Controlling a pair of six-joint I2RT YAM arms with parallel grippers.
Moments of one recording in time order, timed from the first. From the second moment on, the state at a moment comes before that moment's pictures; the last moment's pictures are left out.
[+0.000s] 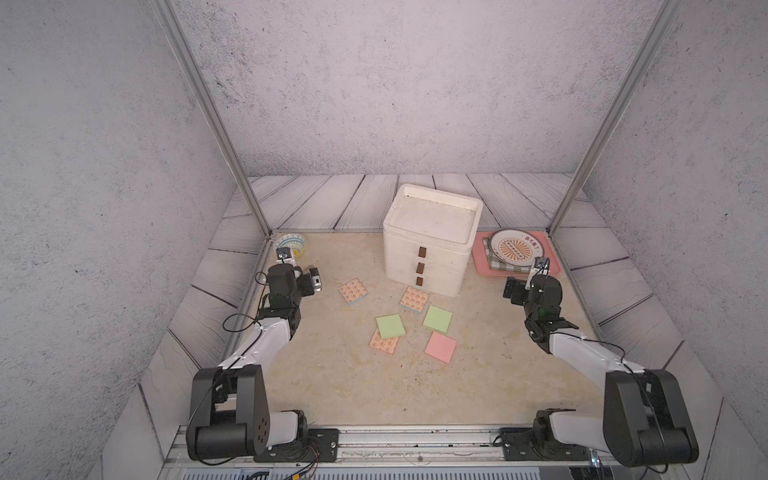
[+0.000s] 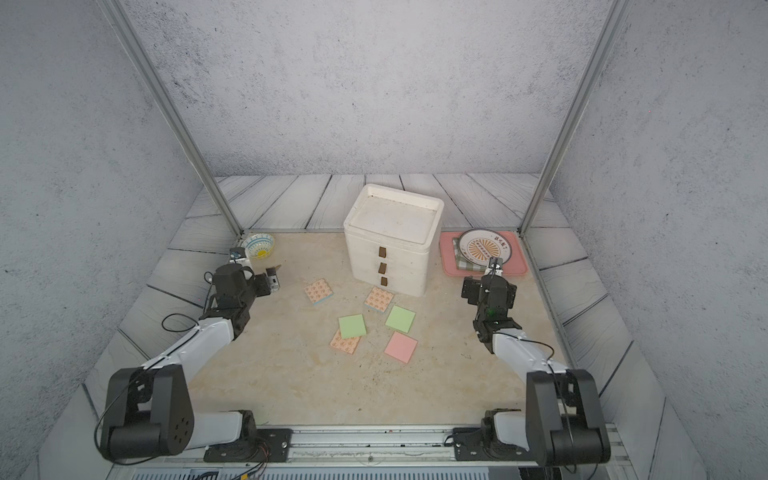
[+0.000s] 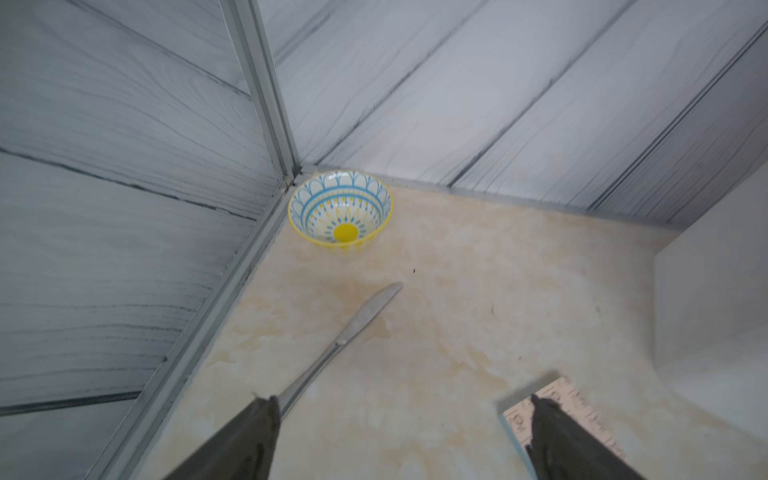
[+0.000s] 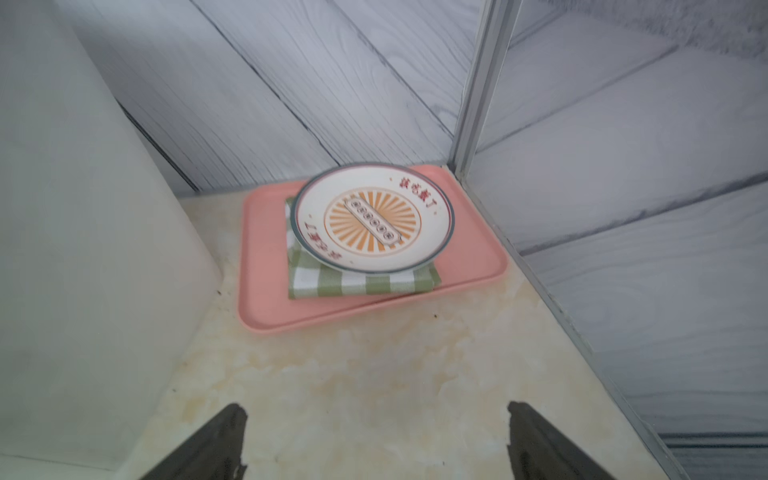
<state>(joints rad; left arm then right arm) 0.03 1.30 0.77 0.15 -0.07 -0.15 0.08 1.23 0.62 0.23 0.27 0.12</state>
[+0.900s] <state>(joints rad) -0.01 2.27 1.96 -0.44 0.62 -0.65 -0.02 1.83 1.47 -0.37 -0.20 0.54</state>
